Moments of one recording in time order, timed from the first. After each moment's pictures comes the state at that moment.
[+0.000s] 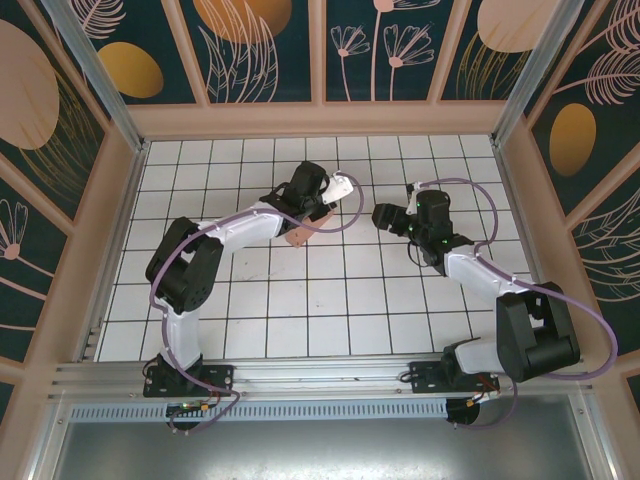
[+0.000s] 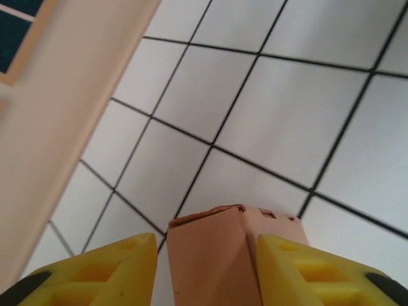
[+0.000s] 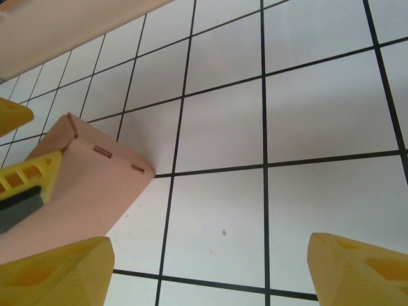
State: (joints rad) left arm -0.66 1.96 1.38 -0.04 -0.15 0.61; right arm 0.30 1.34 0.69 0.10 -0.16 0.46
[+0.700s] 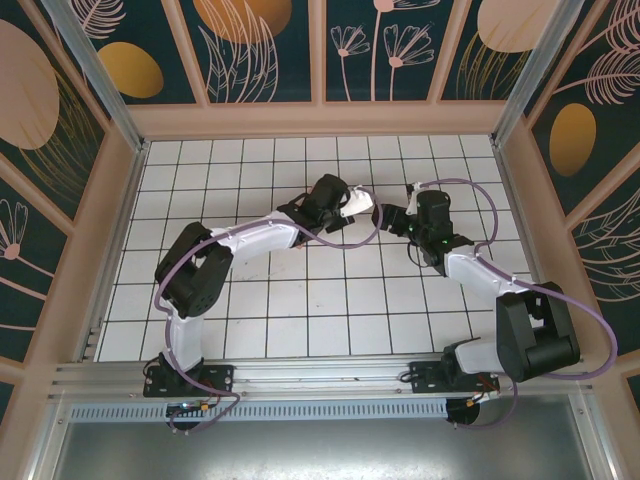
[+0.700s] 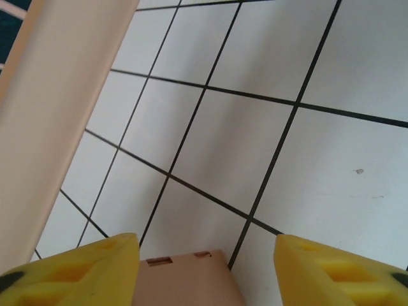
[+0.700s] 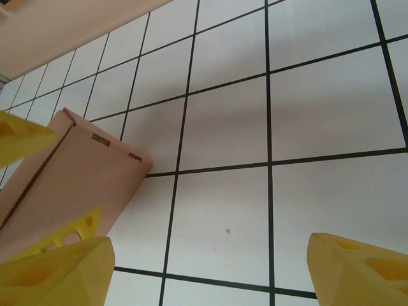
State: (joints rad) left arm -0.78 1.98 1.40 -0.06 -0.19 0.57; right arm 0.30 1.34 0.68 0.10 -0.17 0.47
